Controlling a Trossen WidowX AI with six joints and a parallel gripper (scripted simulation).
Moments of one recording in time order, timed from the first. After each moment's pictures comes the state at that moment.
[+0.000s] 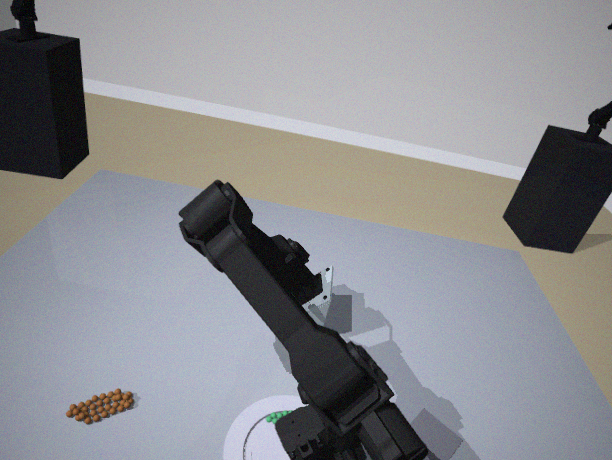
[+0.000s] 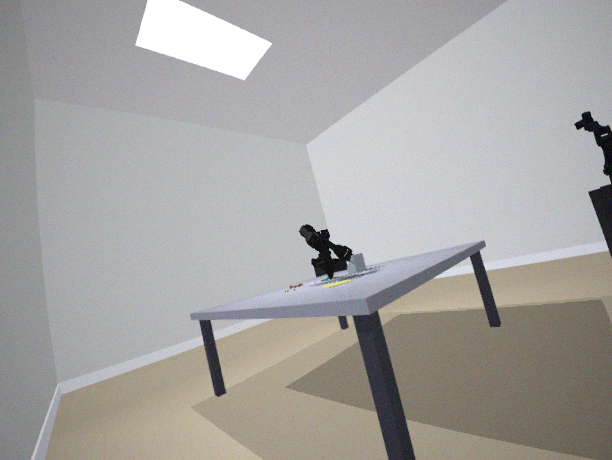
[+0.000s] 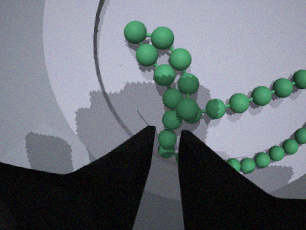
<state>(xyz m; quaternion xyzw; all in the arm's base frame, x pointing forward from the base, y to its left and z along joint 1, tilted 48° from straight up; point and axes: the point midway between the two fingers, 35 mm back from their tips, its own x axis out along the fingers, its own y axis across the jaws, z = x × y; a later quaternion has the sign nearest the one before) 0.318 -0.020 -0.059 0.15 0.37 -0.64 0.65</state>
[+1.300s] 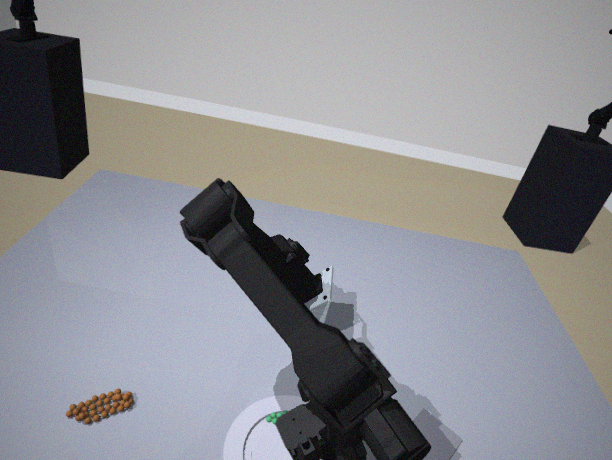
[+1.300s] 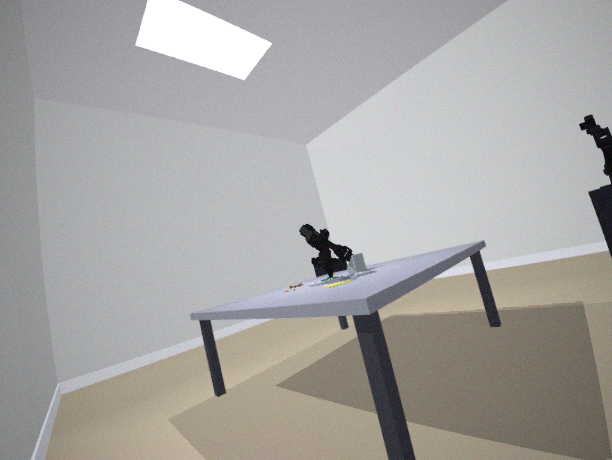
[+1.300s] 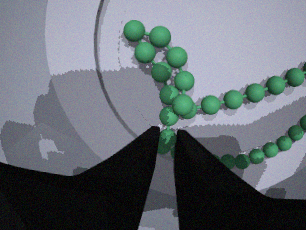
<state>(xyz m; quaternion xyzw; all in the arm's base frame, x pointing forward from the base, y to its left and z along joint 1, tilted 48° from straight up) 0.317 -0.017 -0.056 0.14 0.37 -0.64 0.65</state>
